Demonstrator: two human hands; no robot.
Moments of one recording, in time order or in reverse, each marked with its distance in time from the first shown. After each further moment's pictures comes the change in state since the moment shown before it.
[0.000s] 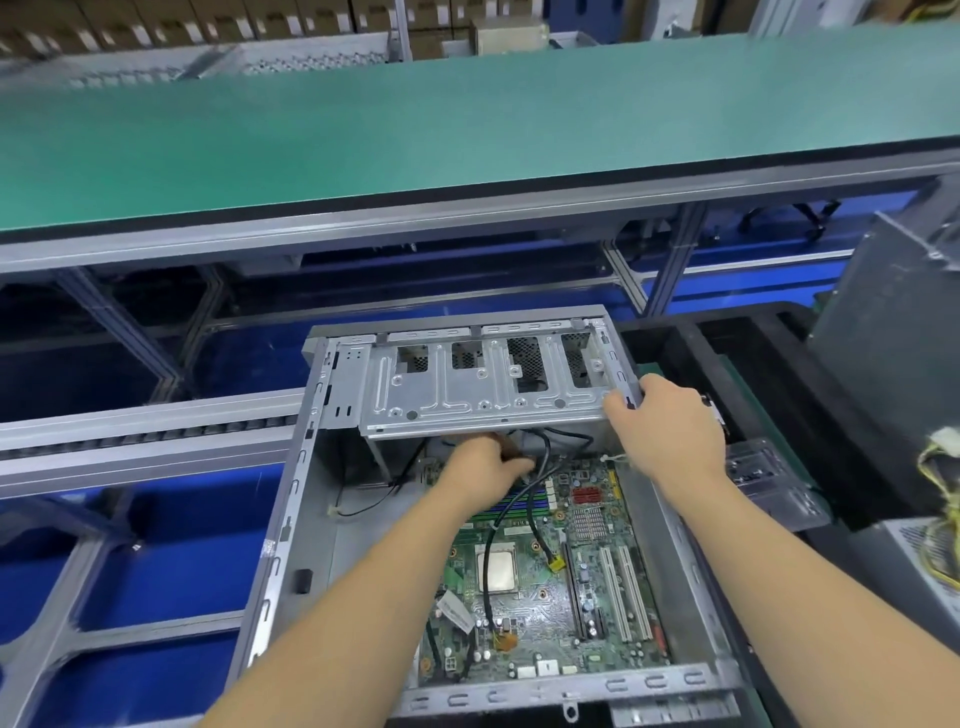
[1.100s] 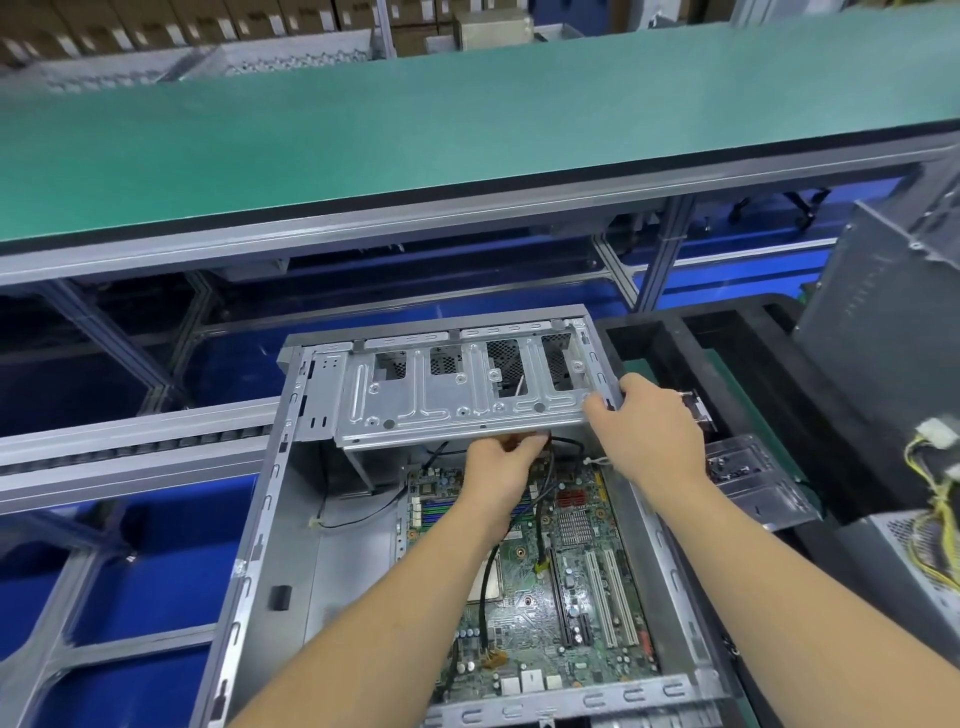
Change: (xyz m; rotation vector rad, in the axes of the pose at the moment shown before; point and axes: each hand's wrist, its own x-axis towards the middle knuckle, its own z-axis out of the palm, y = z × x) left_hand -0.022 0.055 0.022 -0.902 0.153 -0.109; right_hand 0.000 0.000 -0.003 0.055 -0.031 -0.009
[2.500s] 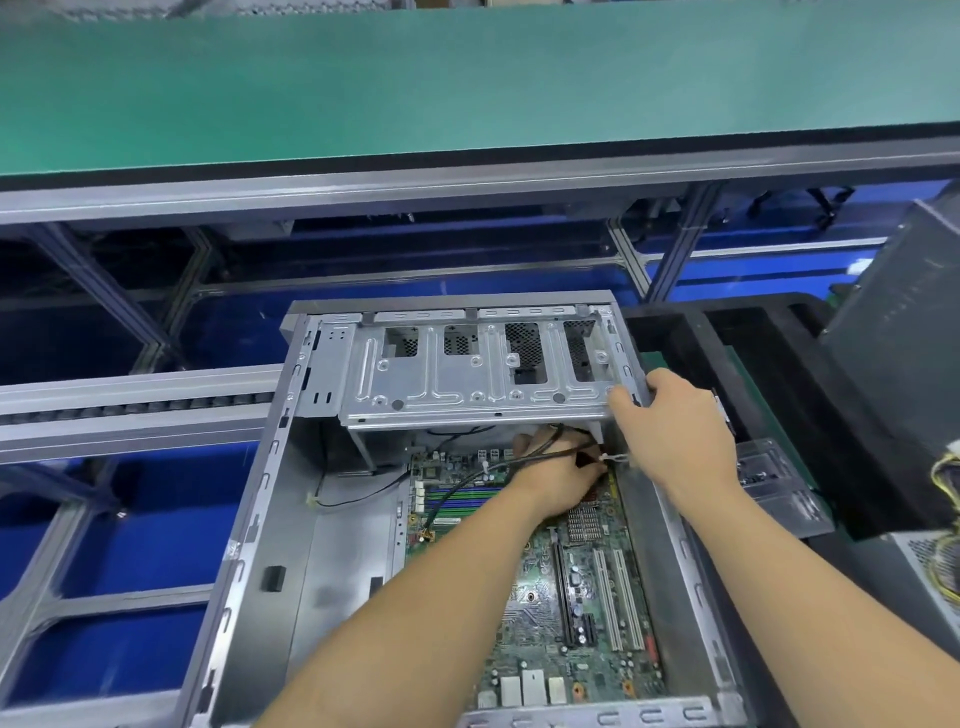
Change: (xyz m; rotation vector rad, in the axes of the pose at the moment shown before) left_hand 0.034 -0.027 0.035 0.840 -0.292 0.356; right_hand 0.000 -0.002 -0.003 0.081 -0.029 0.050
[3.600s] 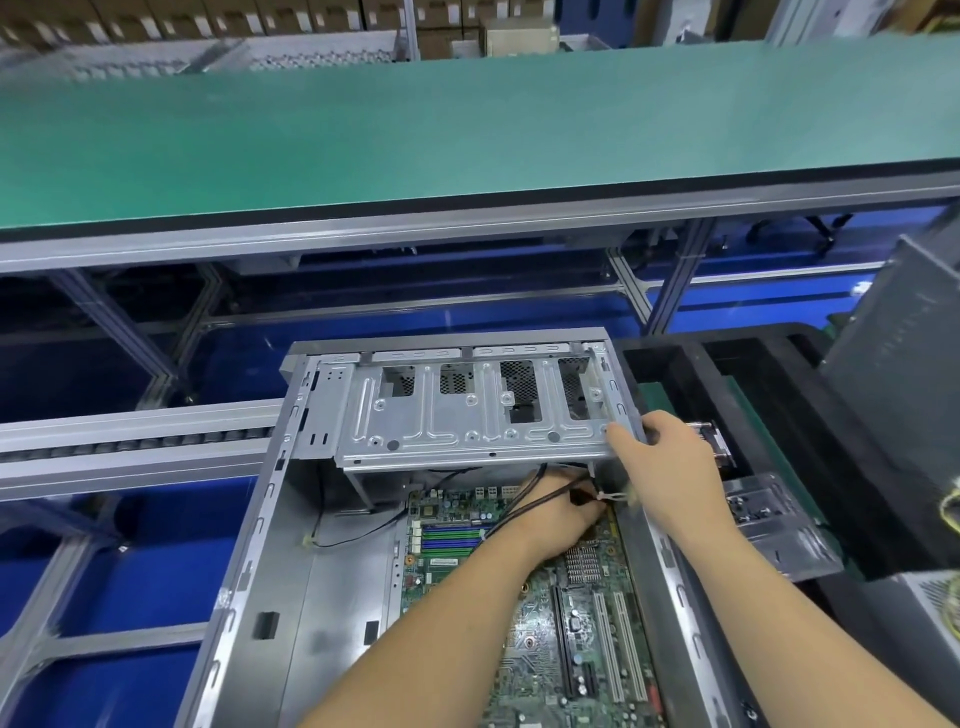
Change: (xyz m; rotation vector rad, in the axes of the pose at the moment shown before) left_hand -0.002 0.000 -0.003 -0.194 -0.006 -0.016; right_hand 0.004 0.013 0.005 0.280 -0.089 0.028
